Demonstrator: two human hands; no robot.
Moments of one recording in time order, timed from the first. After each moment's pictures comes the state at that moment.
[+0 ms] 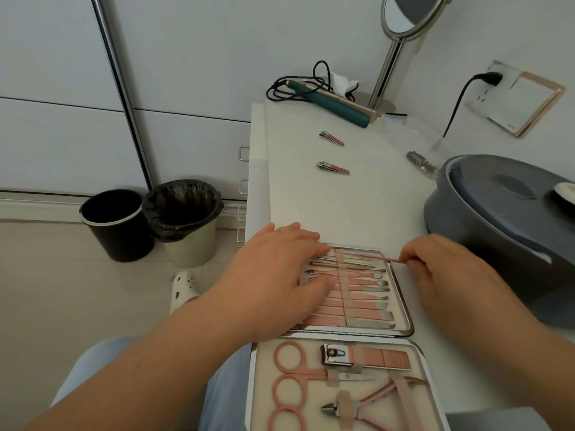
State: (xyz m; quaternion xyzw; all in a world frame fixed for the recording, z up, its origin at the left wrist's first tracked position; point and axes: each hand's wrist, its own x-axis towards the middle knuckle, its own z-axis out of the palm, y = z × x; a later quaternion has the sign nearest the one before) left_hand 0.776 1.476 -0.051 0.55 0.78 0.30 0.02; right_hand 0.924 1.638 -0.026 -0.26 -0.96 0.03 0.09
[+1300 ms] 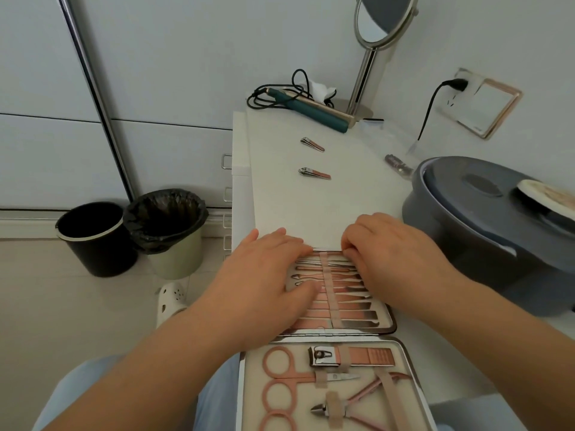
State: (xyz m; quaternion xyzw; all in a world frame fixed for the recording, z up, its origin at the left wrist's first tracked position) left_hand 0.775 1.477 -0.058 0.55 0.77 0.32 0.01; right_hand 0.884 1.635 -0.025 -0.13 -0.98 -0.09 0.08
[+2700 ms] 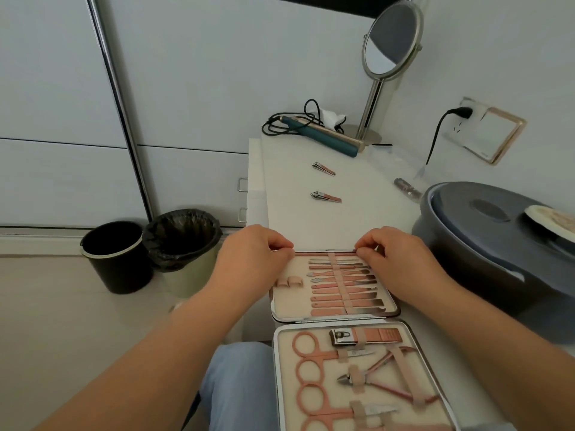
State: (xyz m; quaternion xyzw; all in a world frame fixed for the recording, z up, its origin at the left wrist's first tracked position) left_hand 0.731 1.495 -0.047 0.35 0.84 0.41 0.03; right_hand 0.864 1.662 -0.031 -0.27 -0.94 0.15 0.14
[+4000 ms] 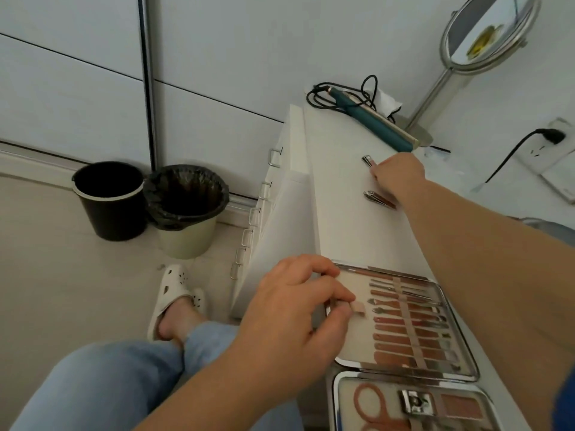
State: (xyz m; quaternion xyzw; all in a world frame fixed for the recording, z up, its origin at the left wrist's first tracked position) left_hand 0.747 1.462 -0.085 0.43 0.72 0.54 0.05; right_hand 0.658 1.756 -0.026 -0.44 -0.90 0.01 0.09
